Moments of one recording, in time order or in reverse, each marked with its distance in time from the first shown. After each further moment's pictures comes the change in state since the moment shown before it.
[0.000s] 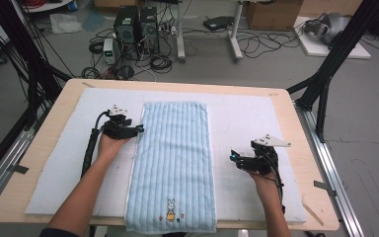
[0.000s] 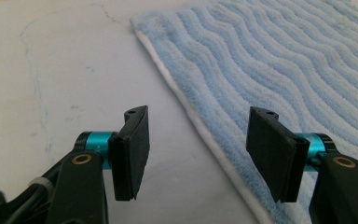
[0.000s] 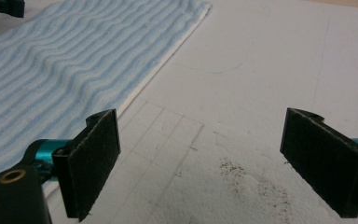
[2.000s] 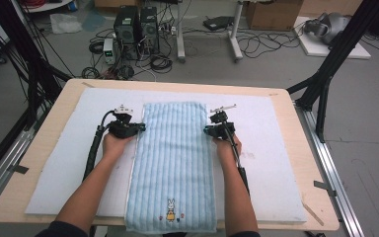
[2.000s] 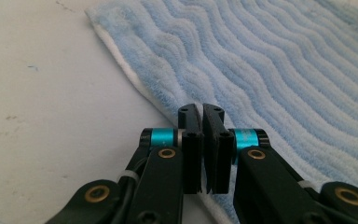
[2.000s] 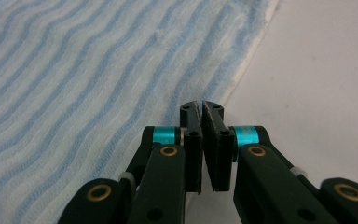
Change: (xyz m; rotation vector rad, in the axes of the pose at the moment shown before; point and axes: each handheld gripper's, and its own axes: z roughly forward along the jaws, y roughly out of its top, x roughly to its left) left arm 0.003 0.003 0.011 0.014 -0.115 -0.053; right arm 0.030 0.071 0.145 0.273 0.010 0.009
